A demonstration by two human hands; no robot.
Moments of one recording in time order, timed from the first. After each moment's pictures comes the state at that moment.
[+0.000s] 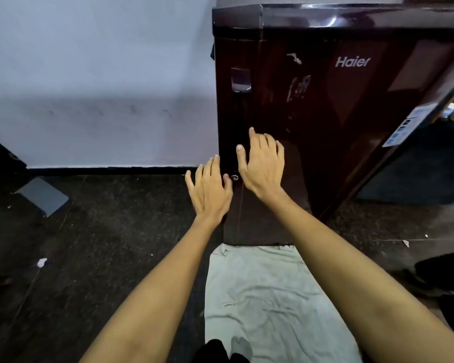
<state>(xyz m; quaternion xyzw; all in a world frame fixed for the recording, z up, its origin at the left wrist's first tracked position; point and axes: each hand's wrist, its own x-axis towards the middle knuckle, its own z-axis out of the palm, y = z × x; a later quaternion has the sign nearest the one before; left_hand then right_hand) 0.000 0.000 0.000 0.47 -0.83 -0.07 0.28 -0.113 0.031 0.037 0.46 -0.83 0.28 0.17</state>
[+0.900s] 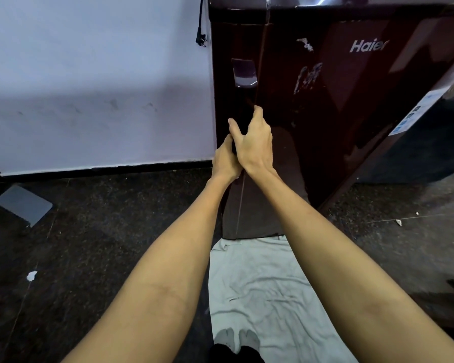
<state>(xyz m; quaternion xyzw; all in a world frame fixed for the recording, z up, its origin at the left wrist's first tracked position) -0.067 -0.070 0.014 0.39 -0.72 -0.53 0.24 -0.112 -0.023 0.068 0.35 -0.80 0.49 -0.03</state>
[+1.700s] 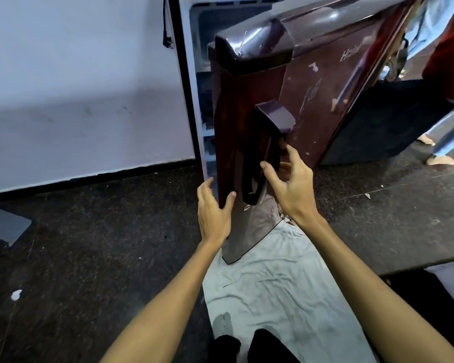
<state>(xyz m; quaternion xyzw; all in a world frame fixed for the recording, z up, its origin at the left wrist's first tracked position) 0.042 0.082 -0.023 0.39 -0.75 -0.43 0.32 -0.074 0.181 0.056 0.36 -0.75 0.55 -0.02</state>
